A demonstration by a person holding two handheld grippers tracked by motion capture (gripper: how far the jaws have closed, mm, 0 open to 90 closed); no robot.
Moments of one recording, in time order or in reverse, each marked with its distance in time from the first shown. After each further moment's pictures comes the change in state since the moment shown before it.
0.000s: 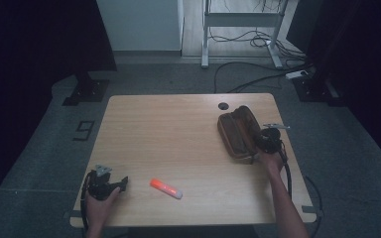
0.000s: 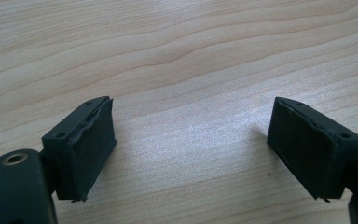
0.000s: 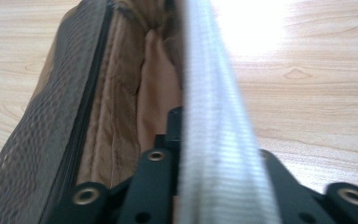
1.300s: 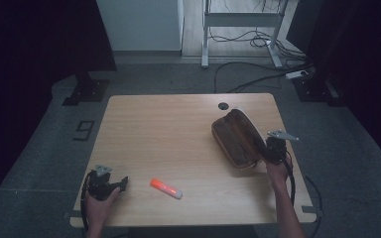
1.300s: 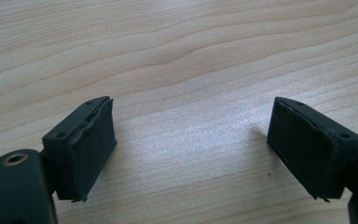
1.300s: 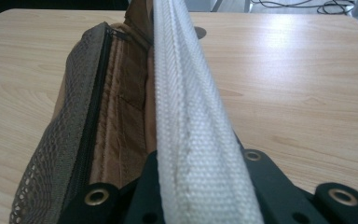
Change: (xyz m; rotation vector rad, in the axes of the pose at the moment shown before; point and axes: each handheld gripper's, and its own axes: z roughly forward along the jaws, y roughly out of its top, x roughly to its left) left arm 0.000 0.000 0.000 0.000 0.000 0.001; right arm 0.011 -0.017 -0.050 -0.154 0.128 -0.098
